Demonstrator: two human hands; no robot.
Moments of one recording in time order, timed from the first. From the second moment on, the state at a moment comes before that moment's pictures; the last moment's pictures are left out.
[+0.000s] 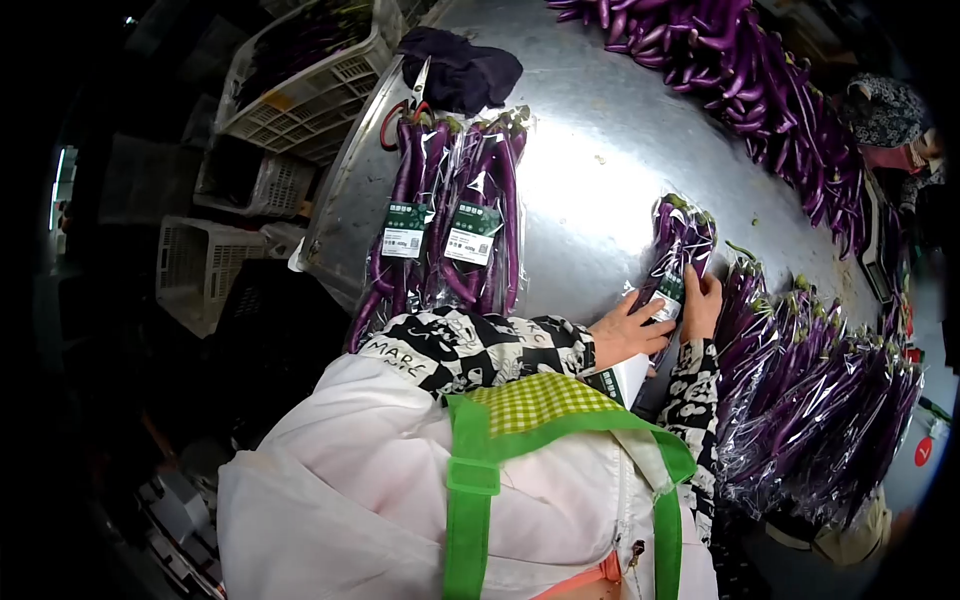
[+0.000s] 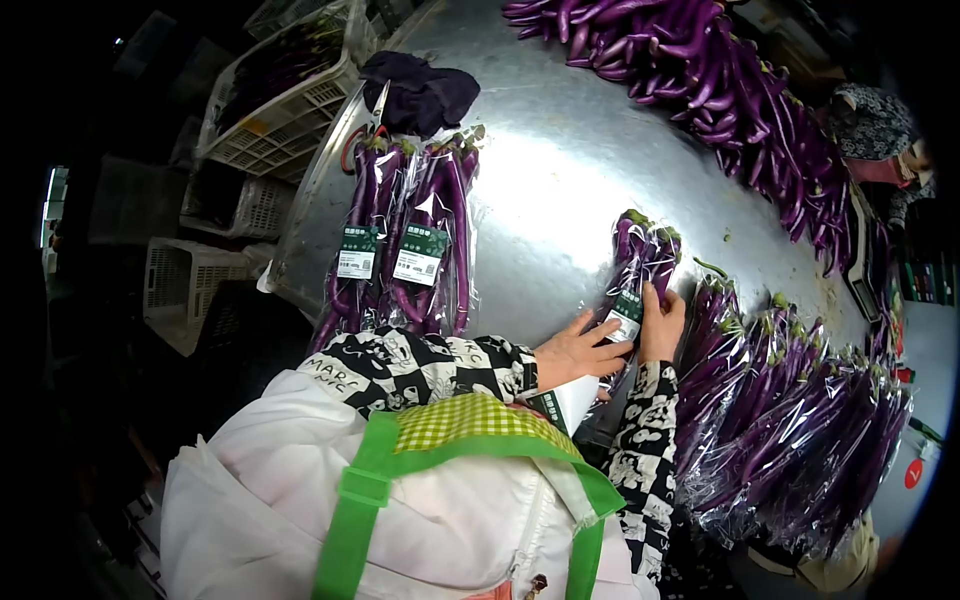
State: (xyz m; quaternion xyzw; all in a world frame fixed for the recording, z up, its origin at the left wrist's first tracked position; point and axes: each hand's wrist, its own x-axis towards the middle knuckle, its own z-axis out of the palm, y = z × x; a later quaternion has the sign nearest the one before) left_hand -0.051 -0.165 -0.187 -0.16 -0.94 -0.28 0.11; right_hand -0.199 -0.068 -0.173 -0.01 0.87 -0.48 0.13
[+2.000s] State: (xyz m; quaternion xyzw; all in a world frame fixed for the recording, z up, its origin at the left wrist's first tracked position) left_hand -0.065 -0.200 -0.204 0.14 -0.47 -0.86 -0.11; right_hand -0.107 -0.045 -0.138 -0.30 0.91 -0.27 -0.09
